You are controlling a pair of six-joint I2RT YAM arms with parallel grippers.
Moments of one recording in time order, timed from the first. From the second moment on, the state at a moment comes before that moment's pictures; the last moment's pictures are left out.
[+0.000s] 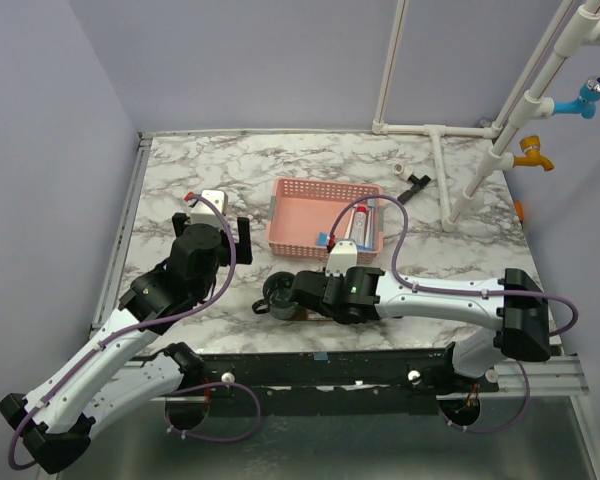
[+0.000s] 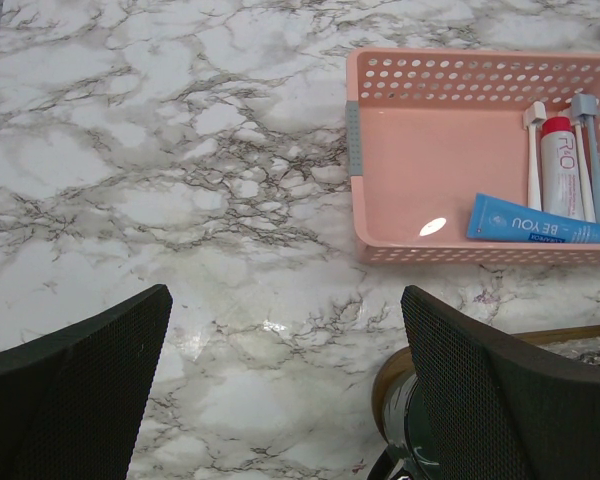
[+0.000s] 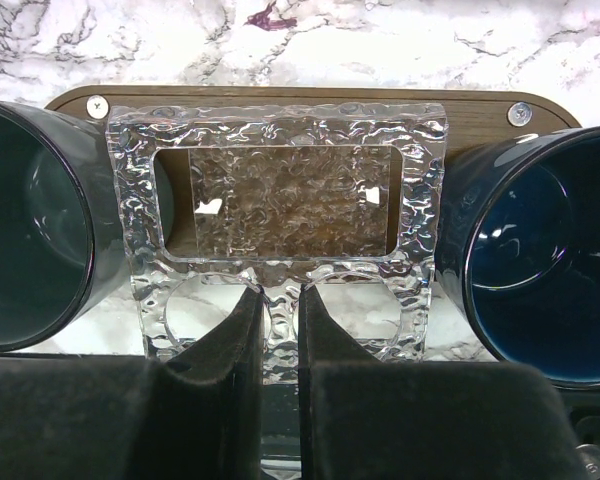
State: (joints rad) left arm -0.73 0.74 0.88 -0.55 -0.55 -0.27; right arm 1.29 1.54 1.19 -0.93 0.61 1.21
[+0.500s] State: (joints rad) left arm -0.73 0.74 0.88 -0.55 -0.55 -0.27; right arm 1.29 1.55 1.19 -0.93 0.61 1.20
